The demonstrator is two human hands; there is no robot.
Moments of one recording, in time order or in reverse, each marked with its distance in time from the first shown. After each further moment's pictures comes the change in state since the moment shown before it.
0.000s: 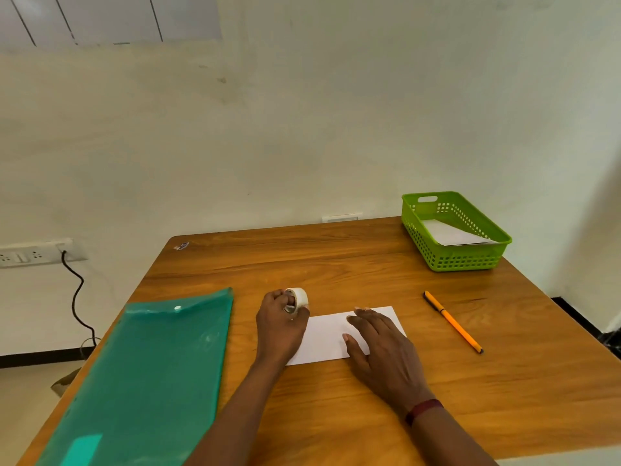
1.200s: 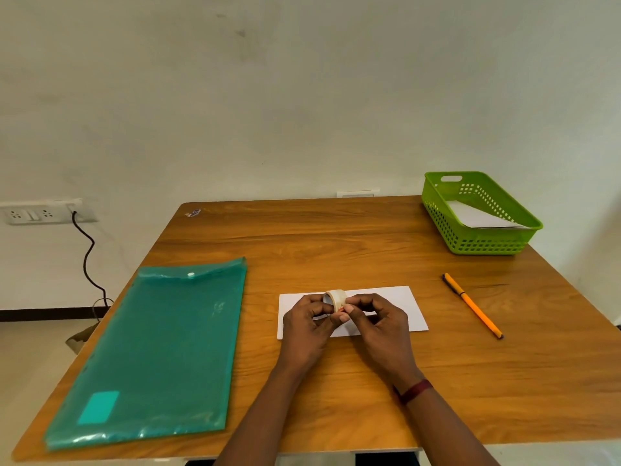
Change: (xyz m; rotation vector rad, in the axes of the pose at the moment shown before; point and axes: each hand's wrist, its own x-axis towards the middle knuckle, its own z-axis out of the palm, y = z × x) left_hand -0.039 -0.030 0.009 -0.385 -0.214 0.095; right_hand 0.010 -0.032 0.016 0.954 0.053 0.358
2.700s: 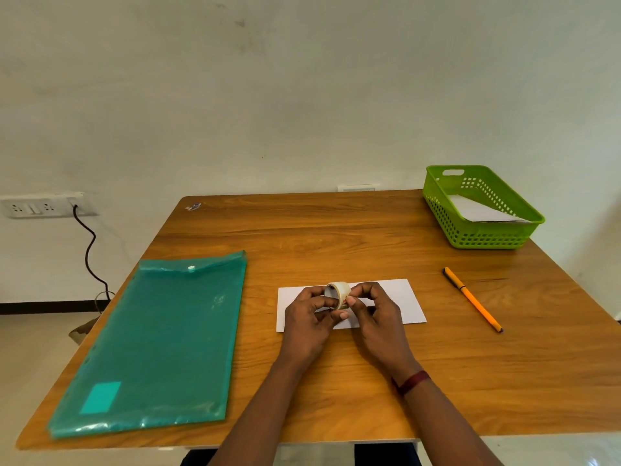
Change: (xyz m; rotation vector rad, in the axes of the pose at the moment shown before) left_hand 0.001 -0.012 0.003 0.069 -0.011 0.035; right_hand 0.004 0.007 0.003 -0.060 -0.058 -0.004
